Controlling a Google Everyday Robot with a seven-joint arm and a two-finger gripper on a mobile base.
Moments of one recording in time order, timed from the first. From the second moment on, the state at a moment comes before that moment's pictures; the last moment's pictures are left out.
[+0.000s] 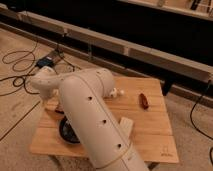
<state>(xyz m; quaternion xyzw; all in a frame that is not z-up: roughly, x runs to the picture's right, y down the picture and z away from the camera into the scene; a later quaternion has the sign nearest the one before) -0.356 0.085 0.932 -0.28 0.04 0.48 0.83</state>
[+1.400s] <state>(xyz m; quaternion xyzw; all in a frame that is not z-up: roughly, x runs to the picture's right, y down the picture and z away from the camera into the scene) -0.296 0.119 0.907 -0.30 0.12 0.49 0.81</state>
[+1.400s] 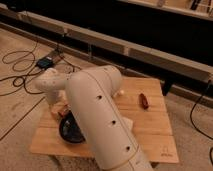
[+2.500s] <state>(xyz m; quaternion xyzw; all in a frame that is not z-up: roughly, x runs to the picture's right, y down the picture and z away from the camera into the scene) -0.224 0.127 0.899 -0.27 0.19 0.49 0.80</state>
